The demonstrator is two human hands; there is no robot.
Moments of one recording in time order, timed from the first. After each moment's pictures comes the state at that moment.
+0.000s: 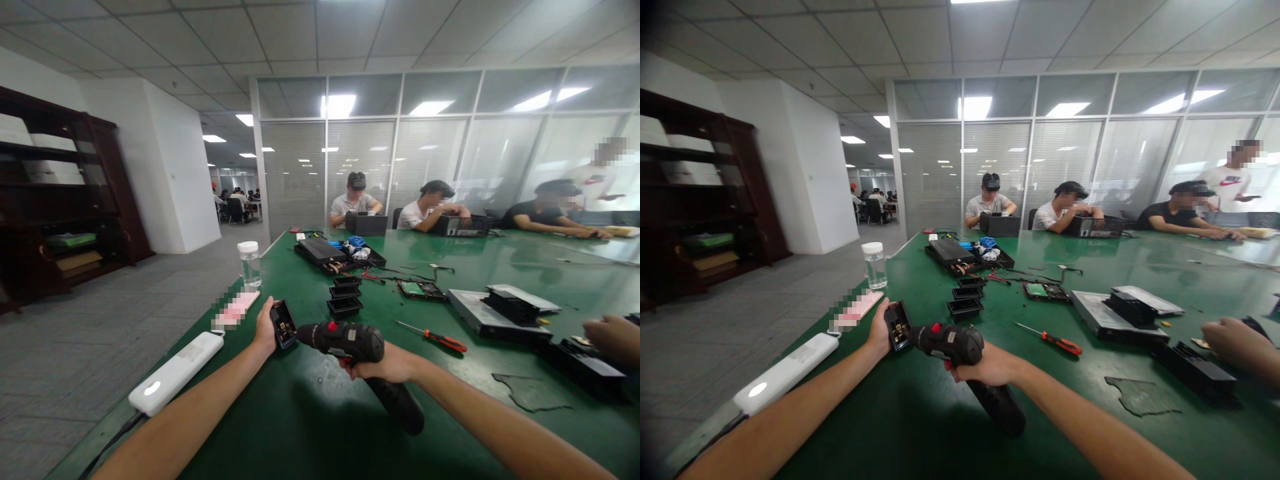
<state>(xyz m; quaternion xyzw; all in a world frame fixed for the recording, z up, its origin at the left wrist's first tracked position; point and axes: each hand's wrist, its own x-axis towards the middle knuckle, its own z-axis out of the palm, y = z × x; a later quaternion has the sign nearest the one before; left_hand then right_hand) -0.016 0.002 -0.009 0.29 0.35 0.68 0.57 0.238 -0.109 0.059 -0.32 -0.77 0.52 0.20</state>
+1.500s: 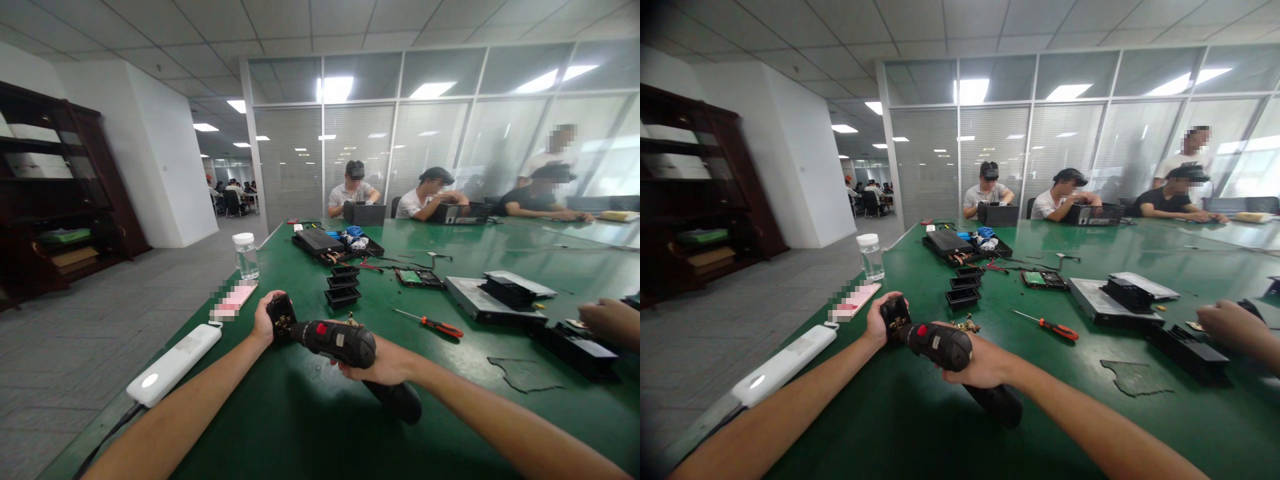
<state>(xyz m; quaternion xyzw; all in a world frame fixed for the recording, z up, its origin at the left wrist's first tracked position) -0.017 -0.002 -0.011 0.39 0.23 0.66 0.60 0.227 -0.133 0.072 -0.29 -0.83 0.41 0.22</state>
